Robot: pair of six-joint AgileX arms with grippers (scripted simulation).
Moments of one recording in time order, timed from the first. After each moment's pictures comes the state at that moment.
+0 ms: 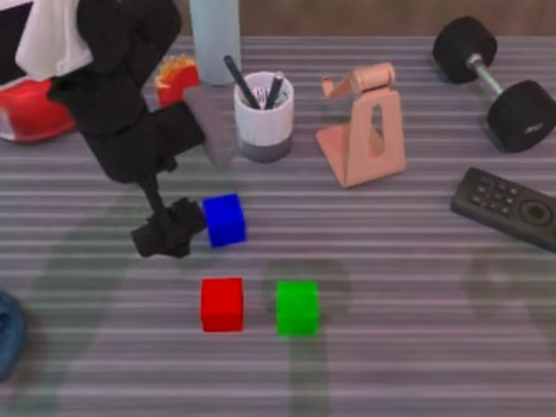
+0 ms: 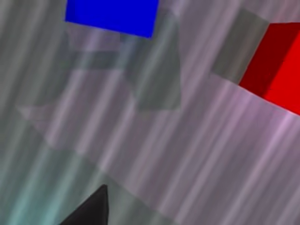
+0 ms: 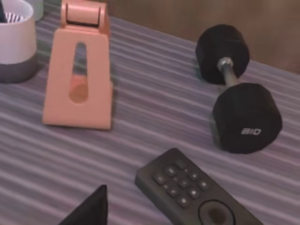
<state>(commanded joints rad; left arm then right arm) -0.41 1.84 1.46 -1.11 0.14 0.74 0.19 0.53 0.48 -0.32 -0.05 -0.20</state>
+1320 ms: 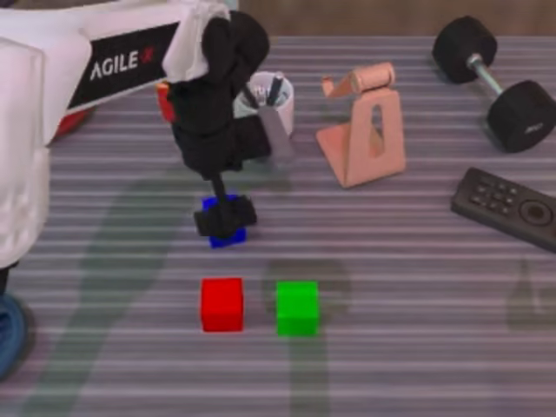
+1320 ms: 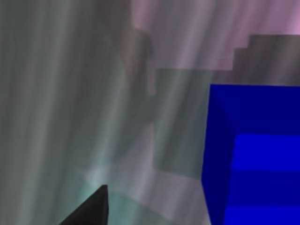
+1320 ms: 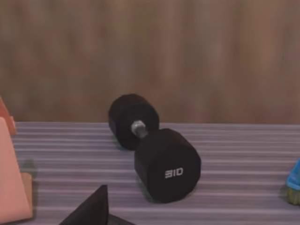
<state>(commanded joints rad) -0.48 2.31 1.83 -1.08 0.00 0.85 0.01 0.00 0.00 0.00 0.00 0.00</state>
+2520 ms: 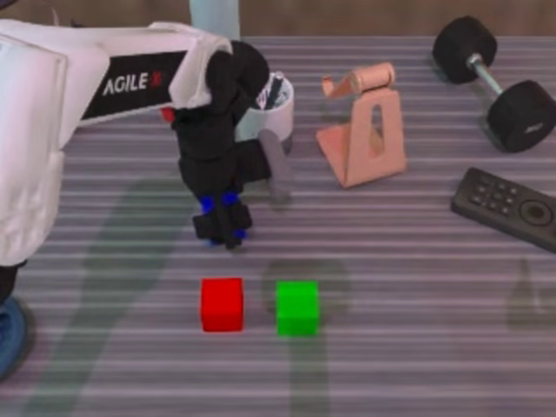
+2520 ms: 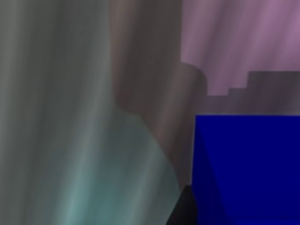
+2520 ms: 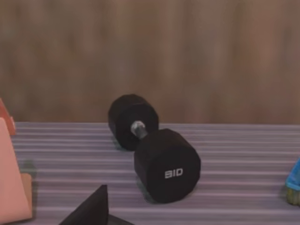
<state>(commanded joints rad) -0.48 2.35 1.75 -0.97 0.00 0.85 0.01 0.00 0.00 0.00 0.00 0.00</state>
